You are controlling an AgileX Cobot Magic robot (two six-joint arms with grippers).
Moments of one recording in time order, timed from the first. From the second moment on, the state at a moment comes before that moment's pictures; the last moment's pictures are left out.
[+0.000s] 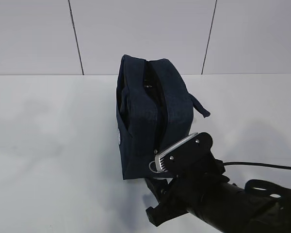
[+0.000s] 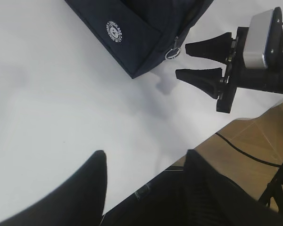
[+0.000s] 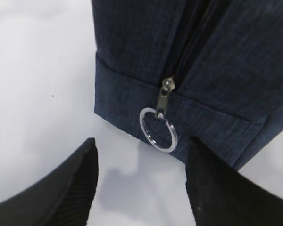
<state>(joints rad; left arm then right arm) -0.46 0.84 -0.85 -0.35 0.97 0.09 0.85 1.78 -0.50 0.42 -0.64 -0.23</state>
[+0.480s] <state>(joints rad) -0.46 0.84 -0.85 -0.35 0.97 0.09 0.85 1.87 -0.56 0.43 -0.68 -0.24</state>
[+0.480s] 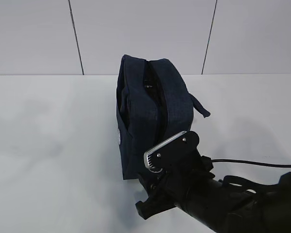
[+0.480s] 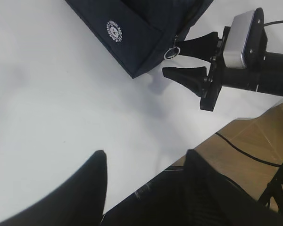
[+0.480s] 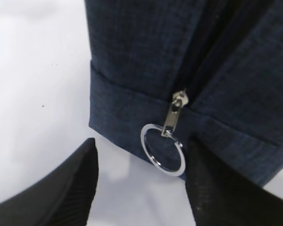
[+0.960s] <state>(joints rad) -0.46 0.84 -0.85 -0.35 0.97 0.09 0.85 1.88 -0.58 0.40 -0.68 -0.24</state>
